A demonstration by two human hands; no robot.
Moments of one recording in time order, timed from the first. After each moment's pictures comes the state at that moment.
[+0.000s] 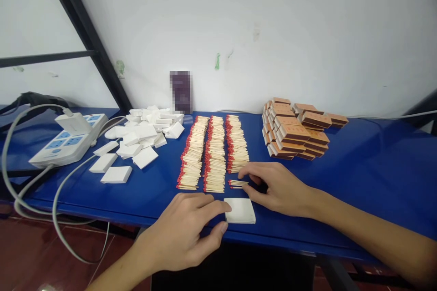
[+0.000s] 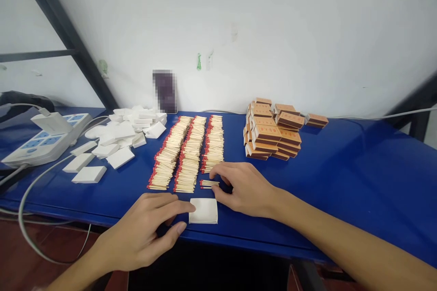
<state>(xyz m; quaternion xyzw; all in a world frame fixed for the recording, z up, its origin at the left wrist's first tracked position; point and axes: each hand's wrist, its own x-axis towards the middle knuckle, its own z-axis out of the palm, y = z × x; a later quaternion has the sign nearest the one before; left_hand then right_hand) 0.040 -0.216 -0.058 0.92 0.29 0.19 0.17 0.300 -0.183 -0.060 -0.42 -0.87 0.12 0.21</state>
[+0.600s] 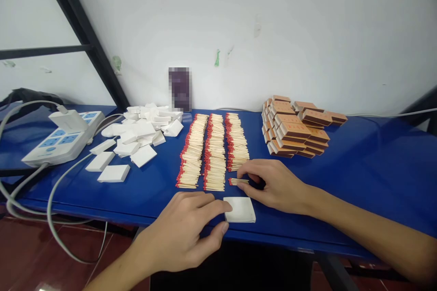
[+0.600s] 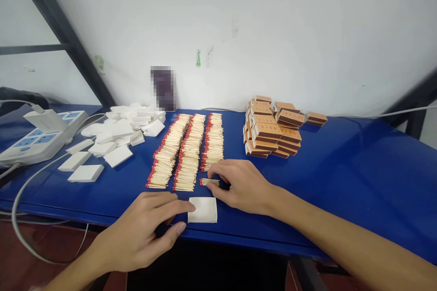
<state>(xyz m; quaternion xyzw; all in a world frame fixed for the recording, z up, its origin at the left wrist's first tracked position) 0.039 -0.214 -0.059 0.92 0.28 0.20 0.17 0.295 -0.180 -0.060 -0.42 -0.88 0.11 0.21</state>
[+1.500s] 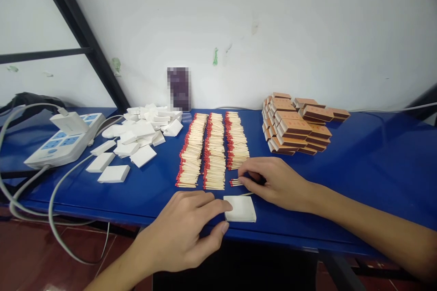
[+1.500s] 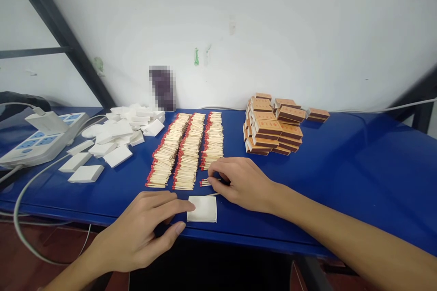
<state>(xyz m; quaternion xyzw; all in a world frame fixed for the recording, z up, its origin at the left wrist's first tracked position) 0.040 -0.215 -0.061 0.93 0.28 0.20 0.16 0.298 -0.179 -0.062 -0.41 -0.87 0.13 0.22</state>
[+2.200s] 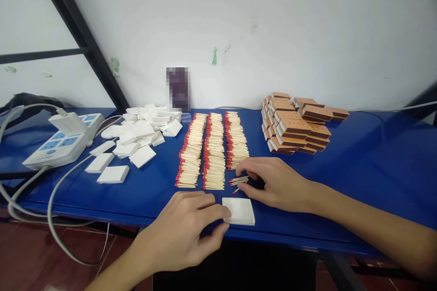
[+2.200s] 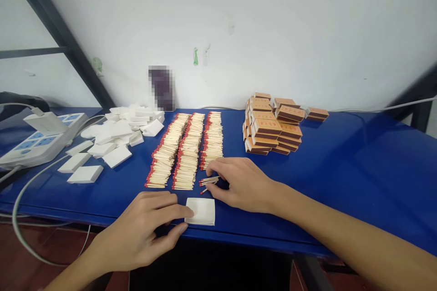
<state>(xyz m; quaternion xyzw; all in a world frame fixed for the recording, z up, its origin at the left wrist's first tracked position) 0.041 -0.213 -0.065 0.94 0.26 0.19 0.14 0.296 -0.181 -0.059 -0.41 -0.88 0.11 0.19</state>
